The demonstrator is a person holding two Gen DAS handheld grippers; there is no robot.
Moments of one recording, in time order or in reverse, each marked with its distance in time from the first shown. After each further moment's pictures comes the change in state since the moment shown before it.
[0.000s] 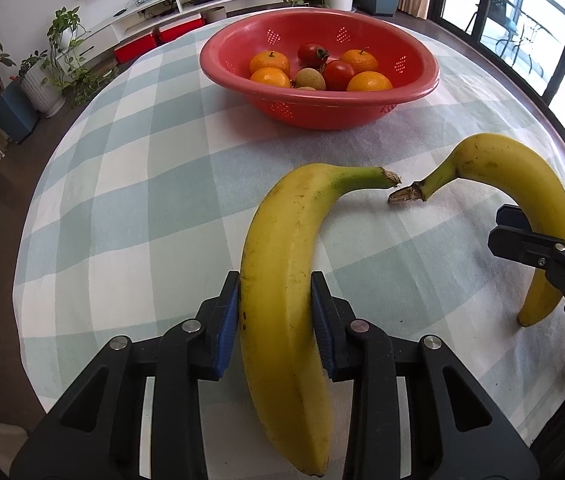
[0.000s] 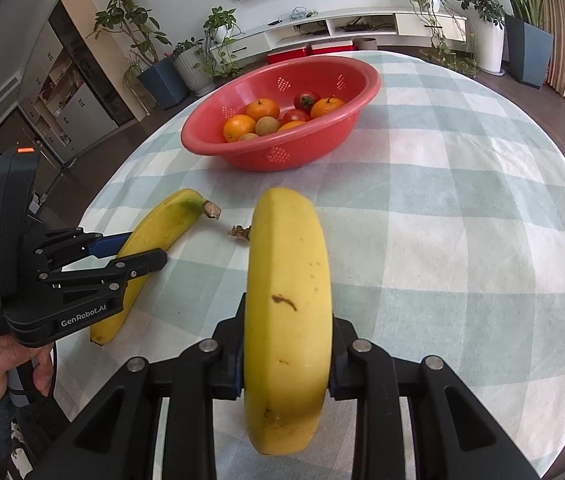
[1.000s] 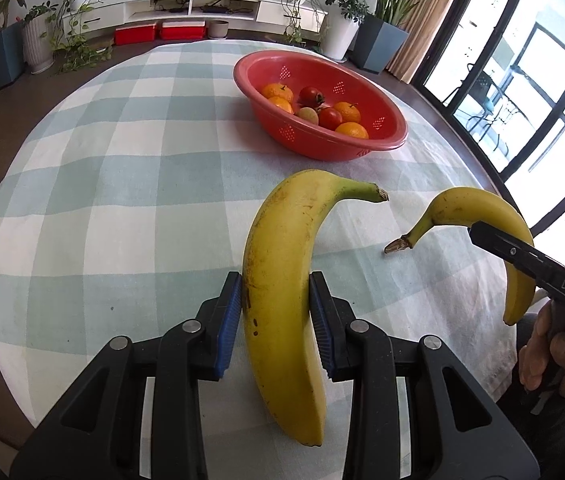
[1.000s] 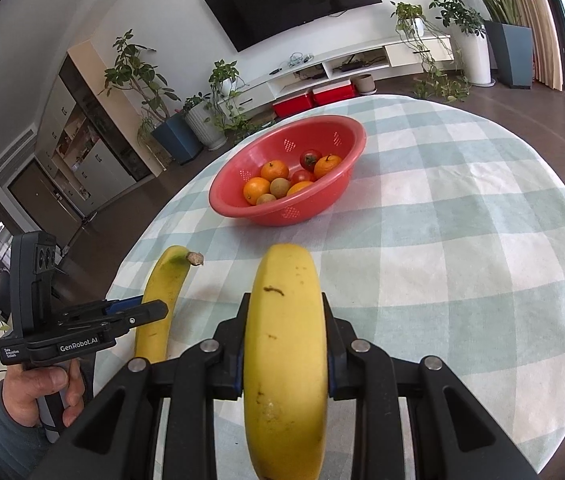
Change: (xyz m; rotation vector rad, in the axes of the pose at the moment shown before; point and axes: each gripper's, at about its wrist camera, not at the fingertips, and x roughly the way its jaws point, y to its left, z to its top) left arm -0.043 0.035 -0.035 -0.211 -0.121 -0.242; right arm -0.043 -0.008 -0.003 0.094 -0.180 0.065
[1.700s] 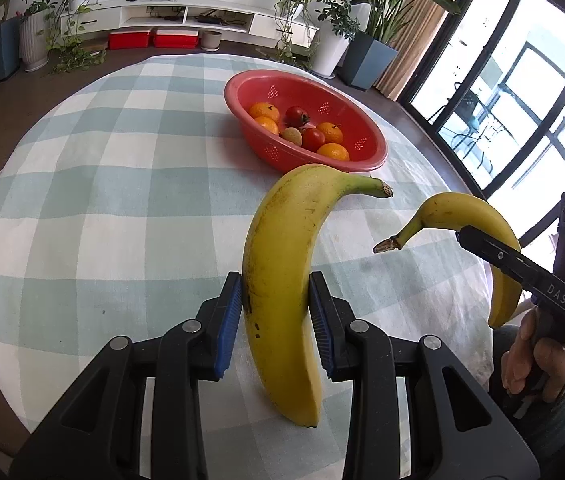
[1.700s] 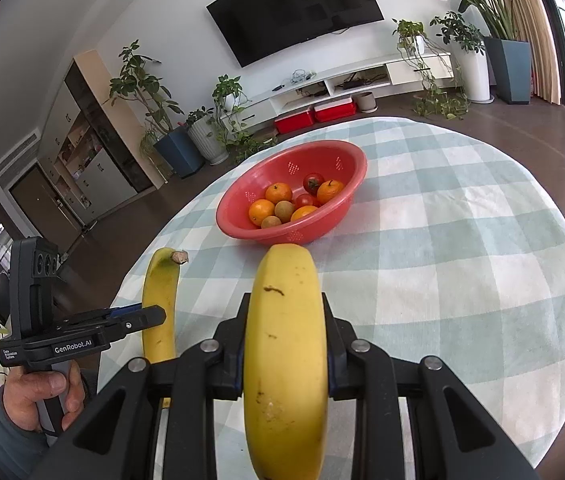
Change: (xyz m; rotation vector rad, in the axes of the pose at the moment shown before) left arm -0.017 -0.003 0.000 -0.031 -0.058 -0.068; right arm -0.014 0.004 0.006 -0.019 -0.059 0.002
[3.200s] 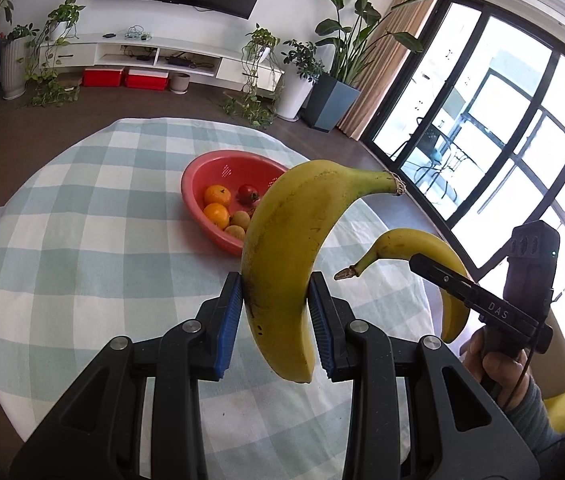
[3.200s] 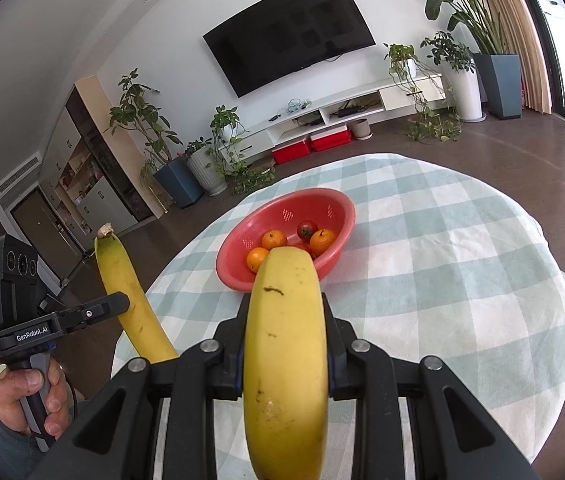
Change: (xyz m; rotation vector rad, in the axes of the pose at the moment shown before) left arm -0.062 -0.029 0.051 0.033 -0.159 -0.137; right arm -0.025 -0.007 0.039 0.013 -0.126 0.007
